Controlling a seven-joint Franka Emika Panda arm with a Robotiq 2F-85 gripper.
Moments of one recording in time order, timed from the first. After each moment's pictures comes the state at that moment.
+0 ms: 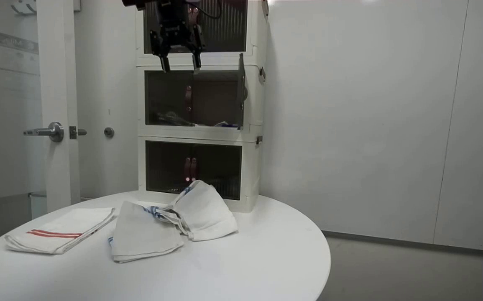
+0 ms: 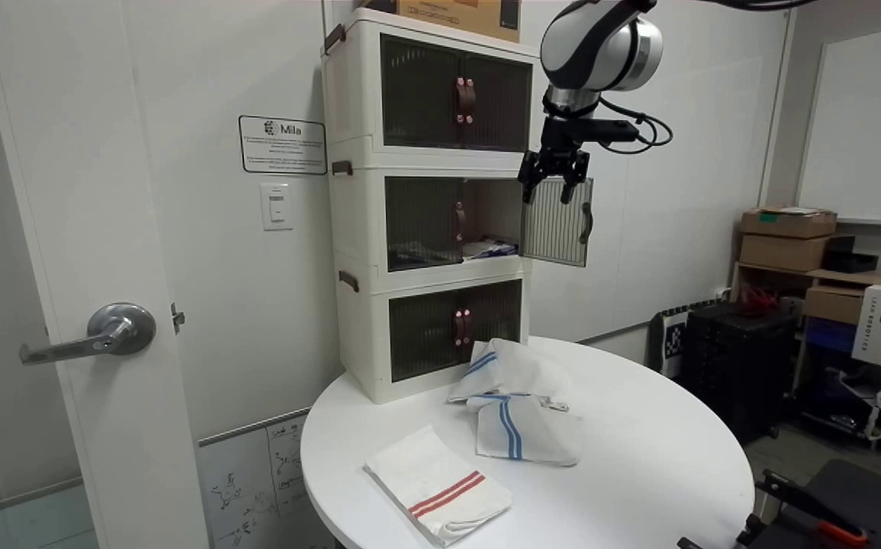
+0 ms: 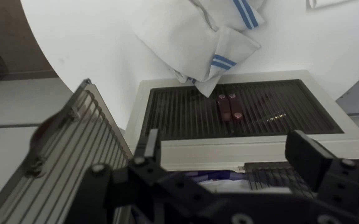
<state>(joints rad) -0.09 0.00 -0.07 -1.96 -0.04 2.30 -0.02</state>
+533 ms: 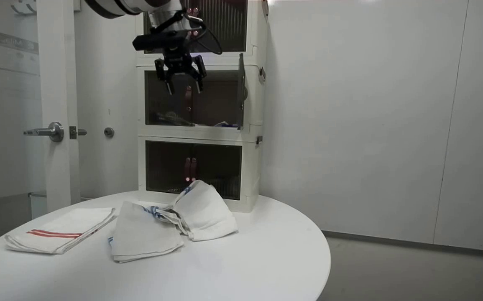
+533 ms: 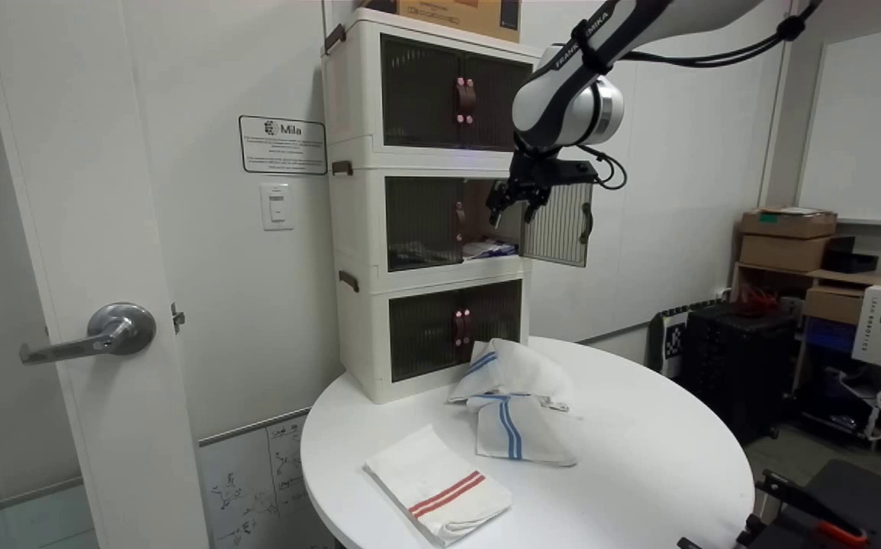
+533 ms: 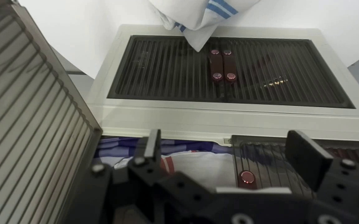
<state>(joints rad) -0.06 0.17 -0.05 -1.94 -0.04 2.62 -0.06</state>
